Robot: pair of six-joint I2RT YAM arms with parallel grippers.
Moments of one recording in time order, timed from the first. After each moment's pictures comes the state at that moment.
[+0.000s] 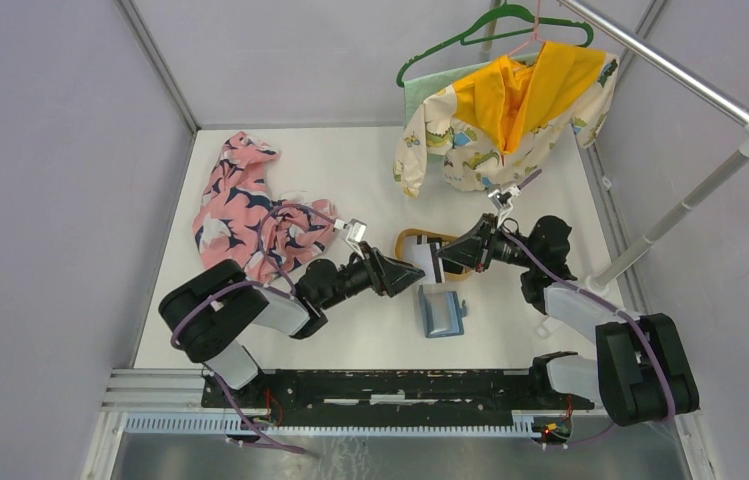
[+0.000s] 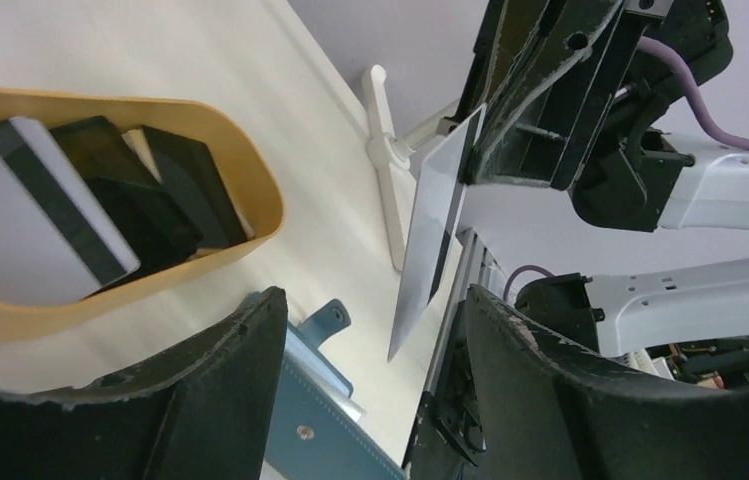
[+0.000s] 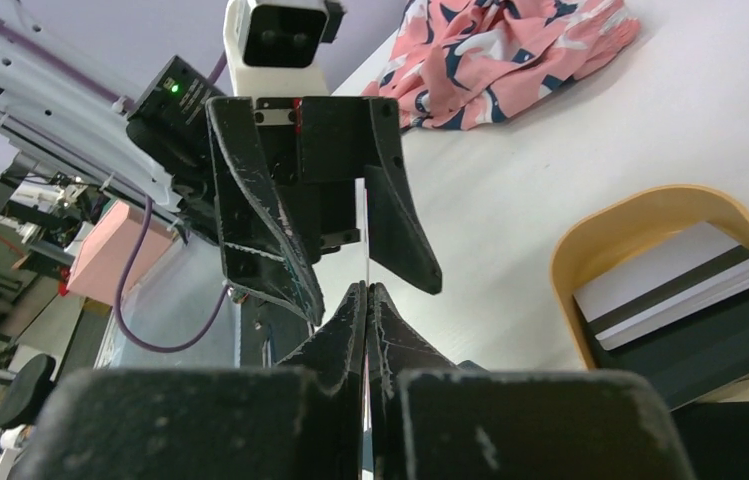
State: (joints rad) left arm -0.85 1.58 0.35 1.30 0.22 -0.85; right arm 0.17 1.23 0.40 0.85 -1.10 0.68
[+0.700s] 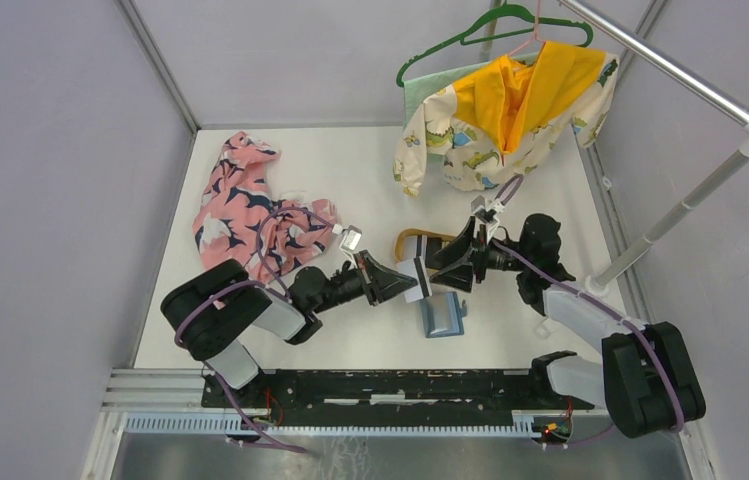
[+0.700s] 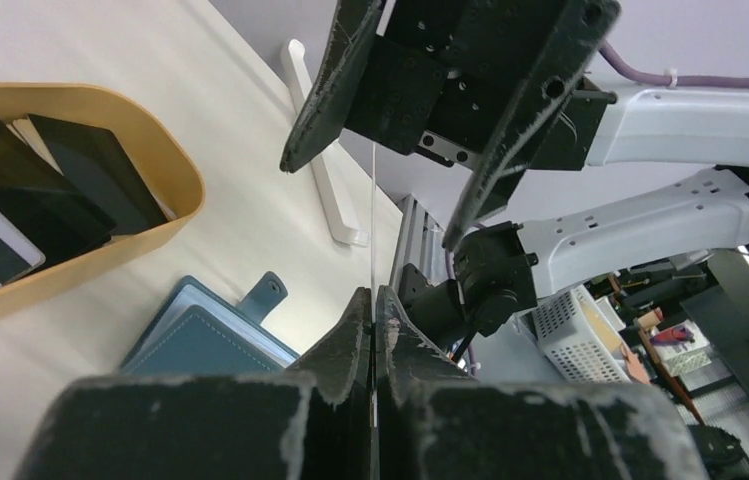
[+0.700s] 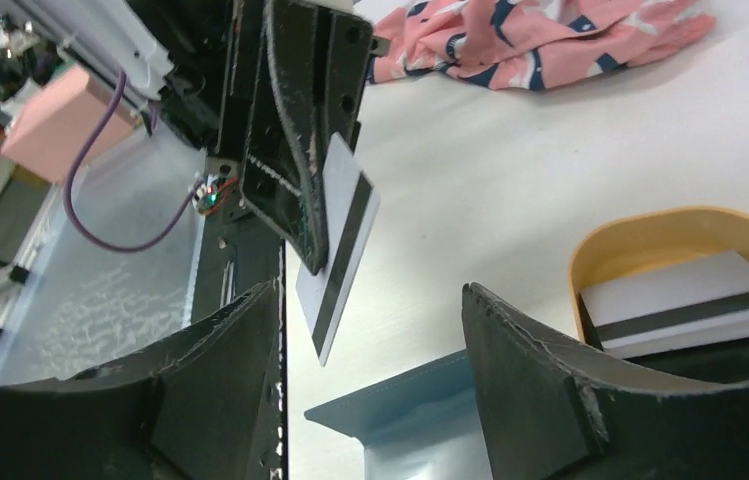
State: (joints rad) left arm -0.83 1.64 0.32 1.49 0.39 -0.87; right arm 0.24 1.20 0.42 0.64 -1.19 0.36
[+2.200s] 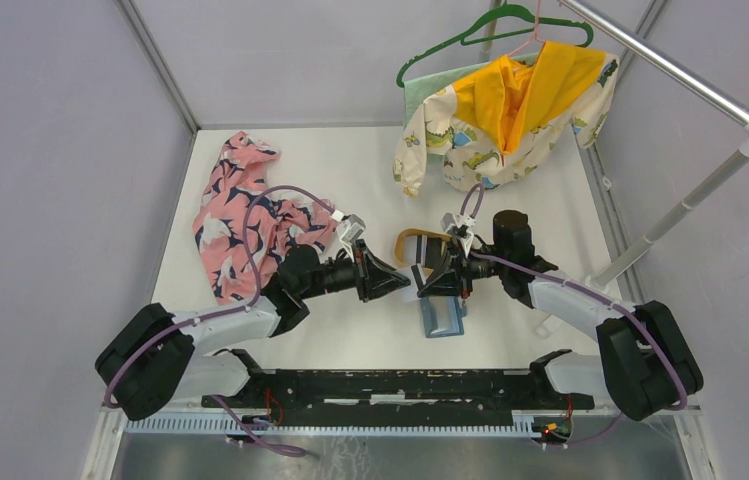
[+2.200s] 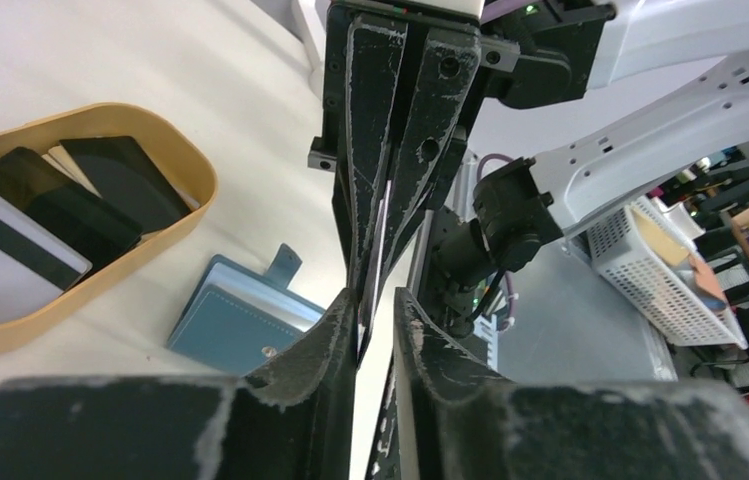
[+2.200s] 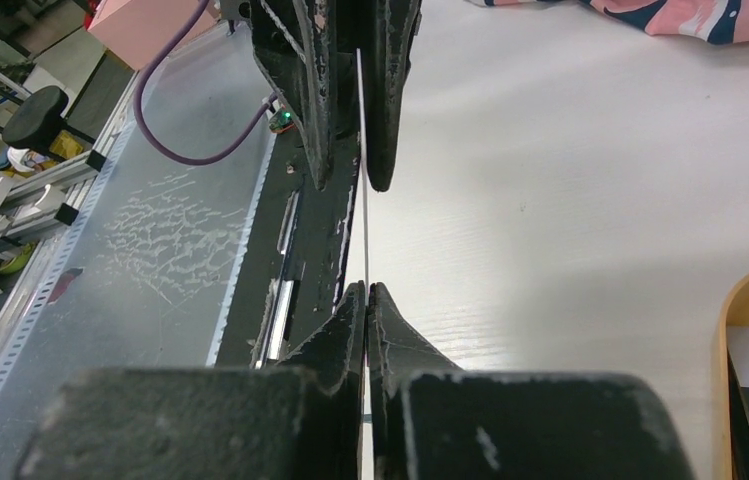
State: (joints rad) left arm -0.78 1.23 0.42 0.85 0.55 -0.62; right arm 0.39 1.27 0.51 0.36 -1.31 0.07
